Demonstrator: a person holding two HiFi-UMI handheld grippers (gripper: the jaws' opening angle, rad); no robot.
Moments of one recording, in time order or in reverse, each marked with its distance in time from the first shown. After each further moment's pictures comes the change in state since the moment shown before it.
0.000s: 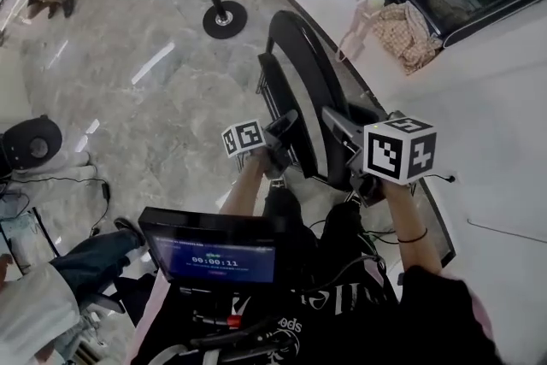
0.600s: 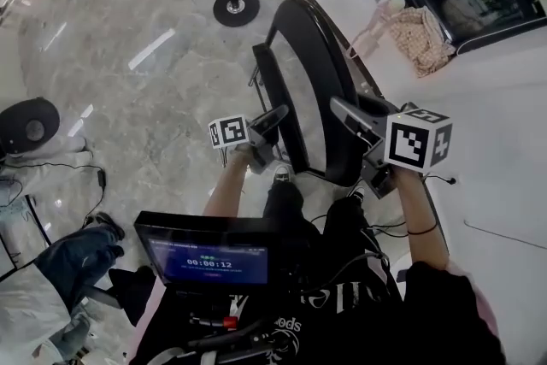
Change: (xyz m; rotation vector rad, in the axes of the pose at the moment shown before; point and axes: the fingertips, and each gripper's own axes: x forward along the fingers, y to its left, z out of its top) left arm -0.080 0.023 0.048 0.059 0.029 -0.127; right arm 0.052 0.050 0.005 0.016 0.002 0.138
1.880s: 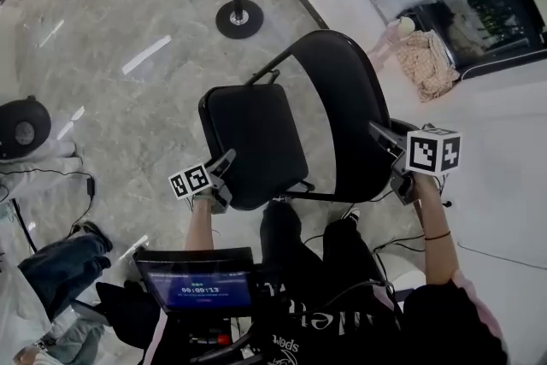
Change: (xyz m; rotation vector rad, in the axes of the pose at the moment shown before) left arm -0.181 0.158 0.017 0.054 -0.149 0.502; right arm 0.022 -0.124 -0.035 -0.039 0.174 -0.228
